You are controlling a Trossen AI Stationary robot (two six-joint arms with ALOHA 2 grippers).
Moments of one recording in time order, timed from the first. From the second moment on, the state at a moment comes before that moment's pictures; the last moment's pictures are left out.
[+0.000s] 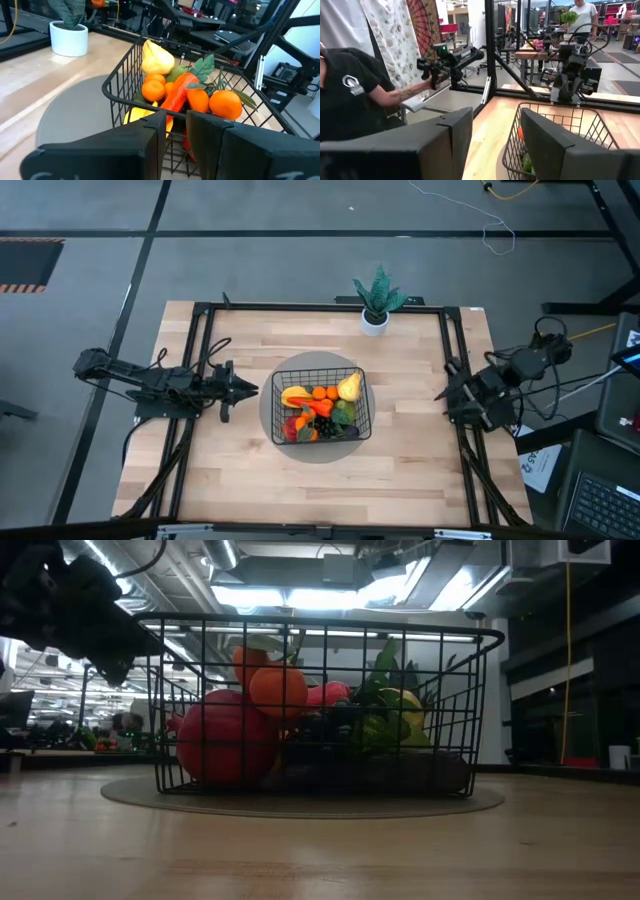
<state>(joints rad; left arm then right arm) -0.21 0.18 0.01 0.14 -0.32 -0.31 0.55 0.22 0.57 -0.35 0.12 0.07</state>
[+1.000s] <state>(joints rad) -0.21 0.18 0.01 0.14 -0.33 -0.30 0.55 0.22 0.01 0.03 0.10 0.21</state>
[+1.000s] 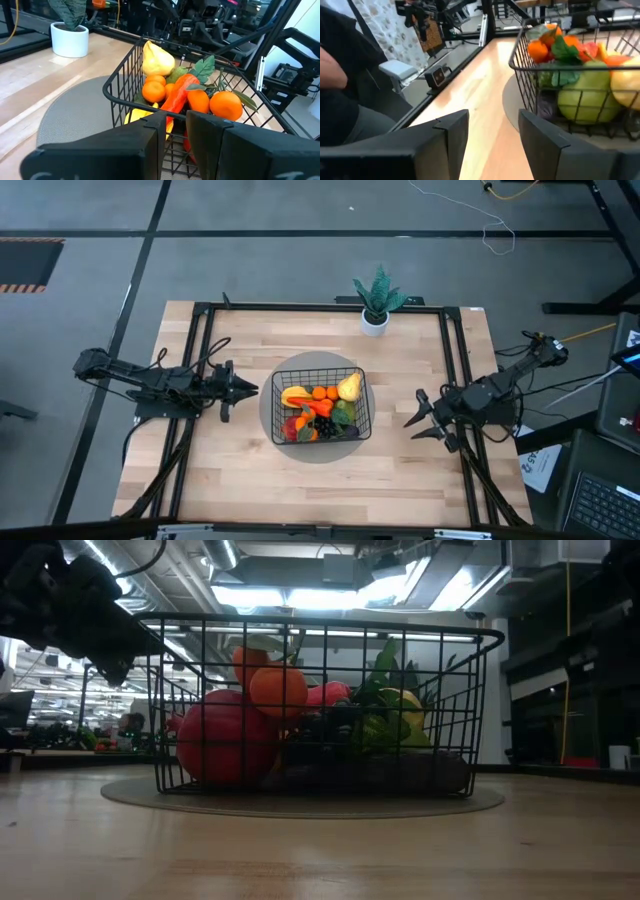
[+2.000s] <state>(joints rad) -0.21 0.18 0.01 0.14 -0.33 -0.30 0.56 0.00 0.01 0.07 0.33 -0.25</state>
